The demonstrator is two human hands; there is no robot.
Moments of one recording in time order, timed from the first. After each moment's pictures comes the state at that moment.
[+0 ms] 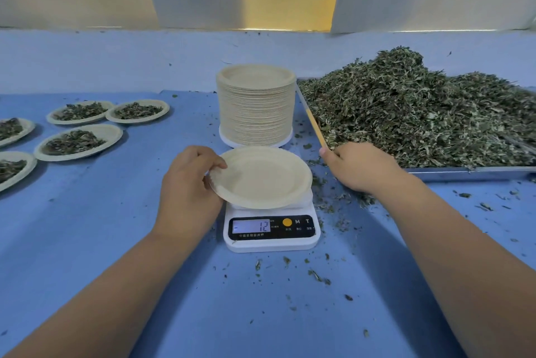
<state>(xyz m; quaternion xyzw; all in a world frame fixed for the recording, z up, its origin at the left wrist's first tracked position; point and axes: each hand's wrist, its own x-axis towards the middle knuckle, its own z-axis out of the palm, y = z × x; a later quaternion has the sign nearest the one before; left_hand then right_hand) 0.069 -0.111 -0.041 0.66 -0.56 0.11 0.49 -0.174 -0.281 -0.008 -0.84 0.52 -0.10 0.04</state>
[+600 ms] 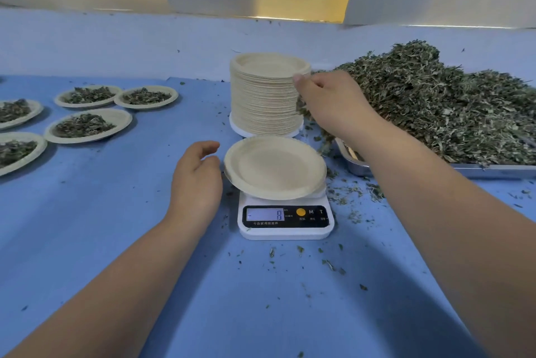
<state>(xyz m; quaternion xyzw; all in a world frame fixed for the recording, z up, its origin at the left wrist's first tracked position) 0.073 -0.114 -0.045 0.68 -0.32 -0.19 0.63 -0.102 -0.247 0.064 -0.82 0.36 -0.38 0.24</state>
